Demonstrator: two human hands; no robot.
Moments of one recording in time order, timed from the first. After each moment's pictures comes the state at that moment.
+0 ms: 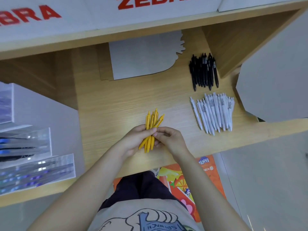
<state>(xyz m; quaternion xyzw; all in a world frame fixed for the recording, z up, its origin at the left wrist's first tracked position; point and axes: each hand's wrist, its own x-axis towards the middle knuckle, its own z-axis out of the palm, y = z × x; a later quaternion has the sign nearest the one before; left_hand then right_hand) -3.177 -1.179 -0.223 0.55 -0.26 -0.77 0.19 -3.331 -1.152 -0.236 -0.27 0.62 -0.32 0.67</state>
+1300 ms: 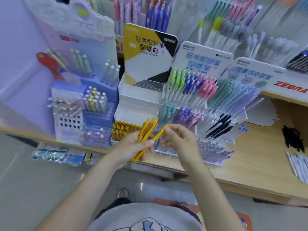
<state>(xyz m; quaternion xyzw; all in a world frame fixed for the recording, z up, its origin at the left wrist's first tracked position) -2.596 -0.913 -0.078 0.52 -0.35 -0.64 0.45 -2.764 -0.975 -0.059 -0.48 0.48 -0.36 0.64</state>
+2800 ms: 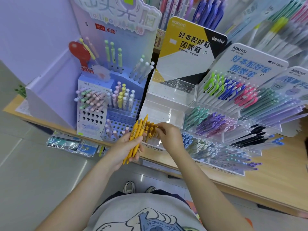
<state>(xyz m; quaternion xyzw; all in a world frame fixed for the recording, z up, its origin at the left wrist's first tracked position) -2.493 -0.884 -0.141 0.54 -0.23 -0.65 0.49 -2.648 -1.008 -0.154 -0.81 0.48 -0.17 0.28</state>
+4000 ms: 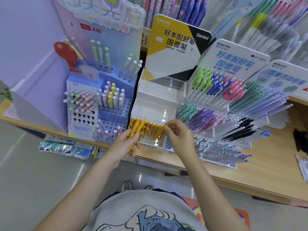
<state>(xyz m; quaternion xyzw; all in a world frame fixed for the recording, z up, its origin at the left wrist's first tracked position) -2.509 -0.899 -0.150 0.61 -0.27 -0.60 0.45 -2.701 -0.991 -0.113 -0.67 0.53 -0.30 0.43</state>
